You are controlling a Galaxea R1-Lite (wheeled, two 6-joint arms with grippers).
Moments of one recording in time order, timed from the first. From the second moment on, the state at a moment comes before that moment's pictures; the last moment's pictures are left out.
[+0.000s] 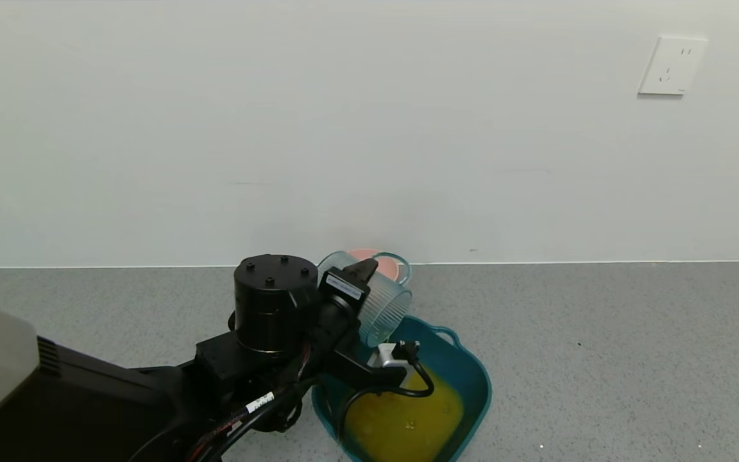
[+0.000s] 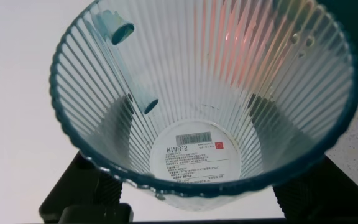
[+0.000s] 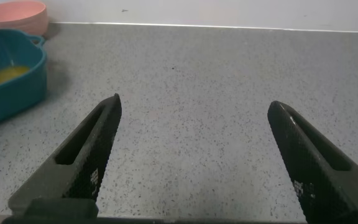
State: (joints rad) left arm -0.72 1.85 -0.74 -0.89 0.40 1.82; right arm 0.00 0.00 0.00 0.01 -0.01 0.01
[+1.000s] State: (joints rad) left arm -0.73 1.82 -0.72 -0.89 0.40 1.91; right arm 0.00 0.00 0.00 0.01 -0.01 0.01
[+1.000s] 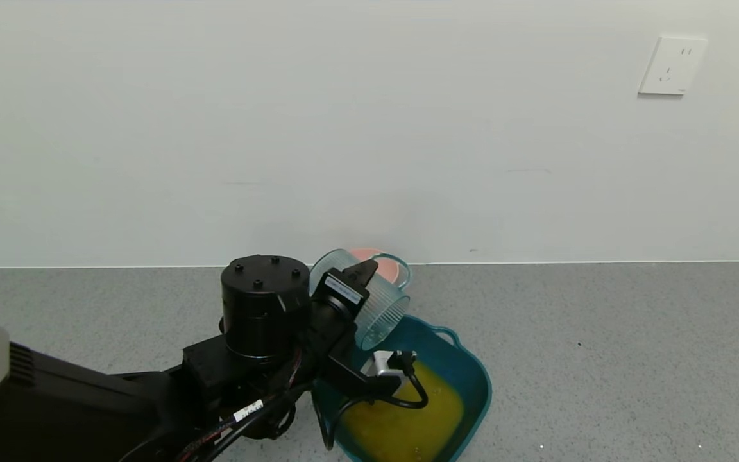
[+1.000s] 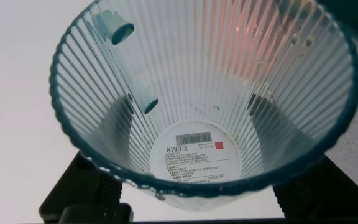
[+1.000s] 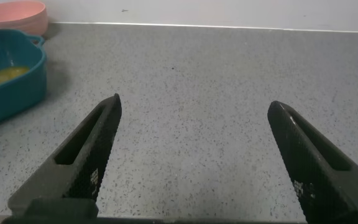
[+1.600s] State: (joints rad) left arm -0.75 1.82 -0.75 -0.92 0.52 1.57; right arm 0.00 0.00 0.00 0.01 -0.01 0.01
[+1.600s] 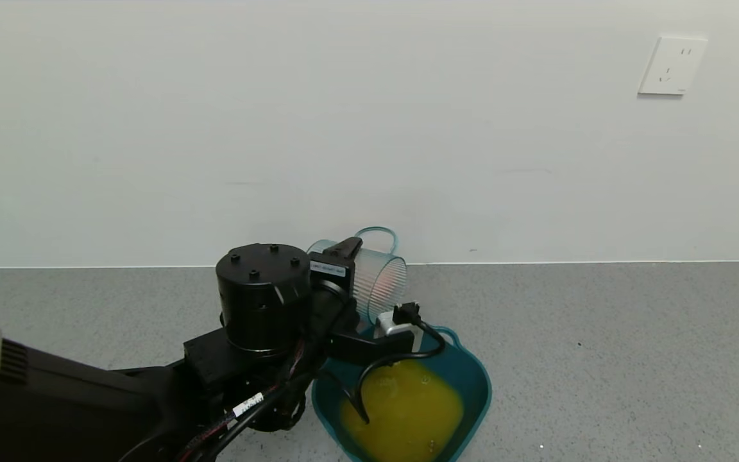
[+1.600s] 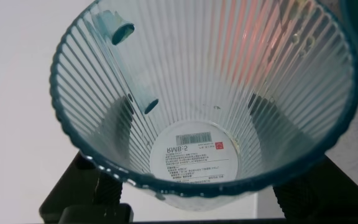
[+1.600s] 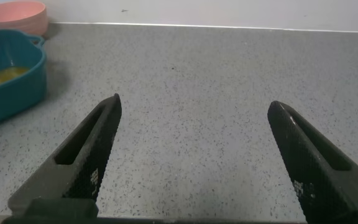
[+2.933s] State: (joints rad) left arm -0.53 1.74 -0.81 -0.59 0.34 0.51; right arm 0.00 0.00 0.00 0.01 -0.01 0.01
